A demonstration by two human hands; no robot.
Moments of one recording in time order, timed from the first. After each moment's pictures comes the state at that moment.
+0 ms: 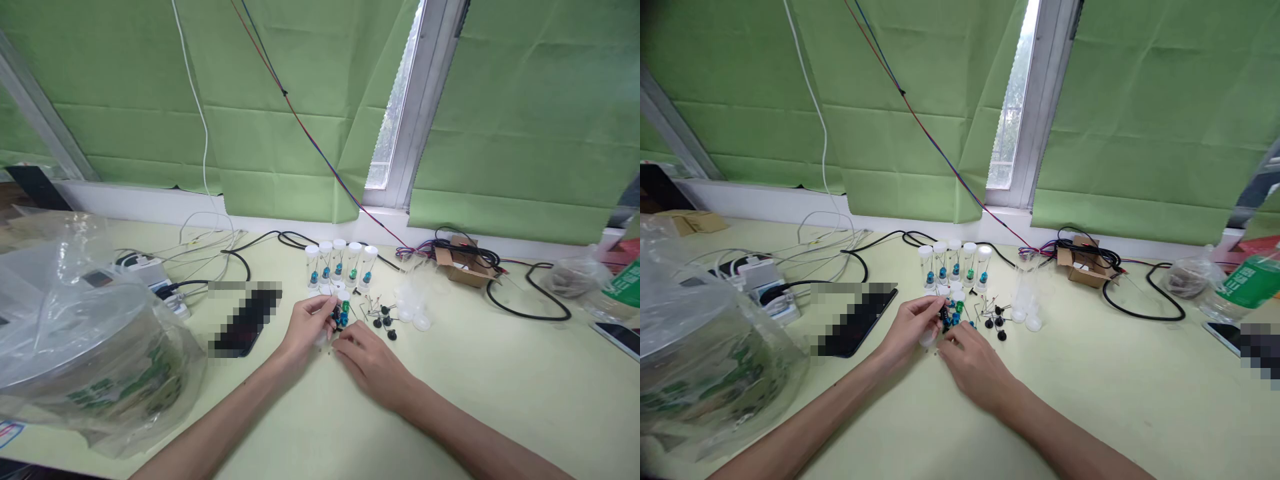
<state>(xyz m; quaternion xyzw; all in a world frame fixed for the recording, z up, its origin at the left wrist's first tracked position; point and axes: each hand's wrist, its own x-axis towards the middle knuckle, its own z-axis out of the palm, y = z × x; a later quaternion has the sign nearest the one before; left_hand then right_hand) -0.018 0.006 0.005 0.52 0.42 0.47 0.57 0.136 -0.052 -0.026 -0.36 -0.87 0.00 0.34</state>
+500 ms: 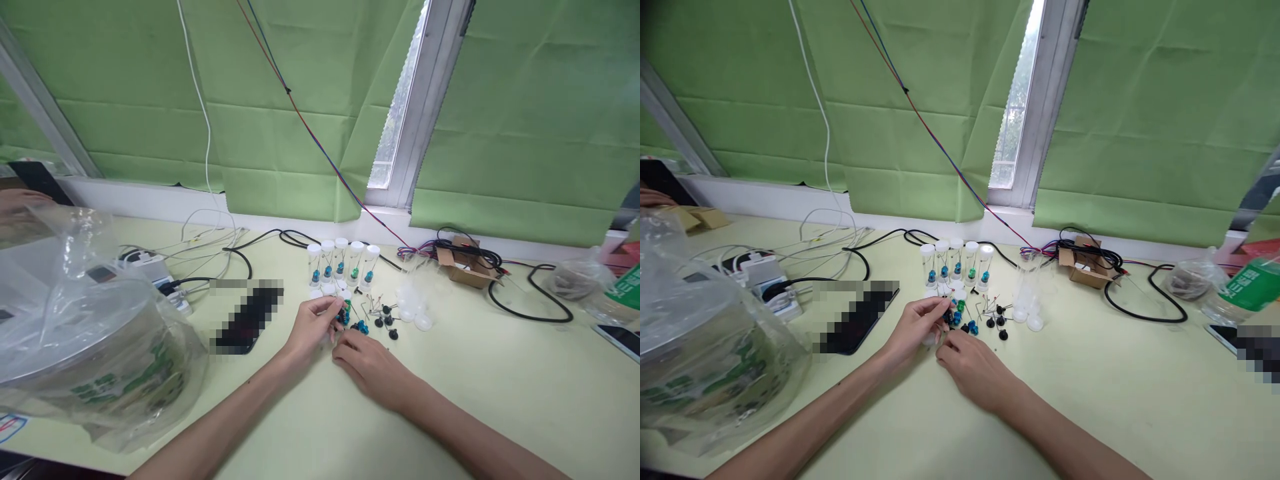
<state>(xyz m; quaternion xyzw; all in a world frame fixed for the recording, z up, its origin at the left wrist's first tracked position) -0.015 0.000 0.009 0.52 0.42 0.45 0.59 0.134 -0.053 -0.028 -0.35 -0.89 0.03 0.28</state>
